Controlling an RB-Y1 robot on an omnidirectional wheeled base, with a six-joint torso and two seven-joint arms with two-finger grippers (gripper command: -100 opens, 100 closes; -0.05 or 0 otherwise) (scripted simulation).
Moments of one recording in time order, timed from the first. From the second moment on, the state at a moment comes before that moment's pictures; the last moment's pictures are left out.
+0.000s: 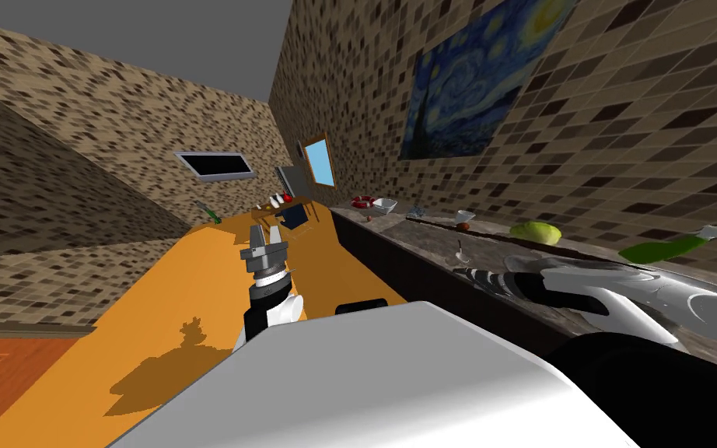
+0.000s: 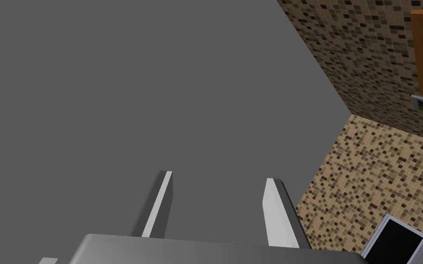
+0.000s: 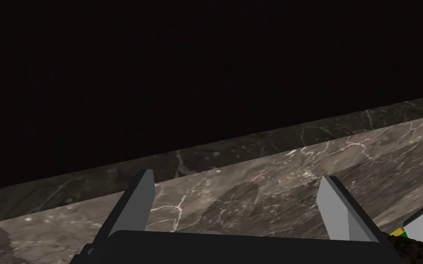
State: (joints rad) left arm 0.47 0.05 -0.04 -2.26 0.04 -0.64 -0.02; right arm 0.91 -1.72 0.17 -1.62 0.12 -0.25 -0.95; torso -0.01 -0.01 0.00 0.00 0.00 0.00
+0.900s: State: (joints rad) left arm 0.47 0.05 -0.04 -2.26 0.04 -0.64 -0.02; right arm 1.02 -1.83 0.14 -1.53 0.13 -0.17 -1.12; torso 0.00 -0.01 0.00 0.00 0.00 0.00
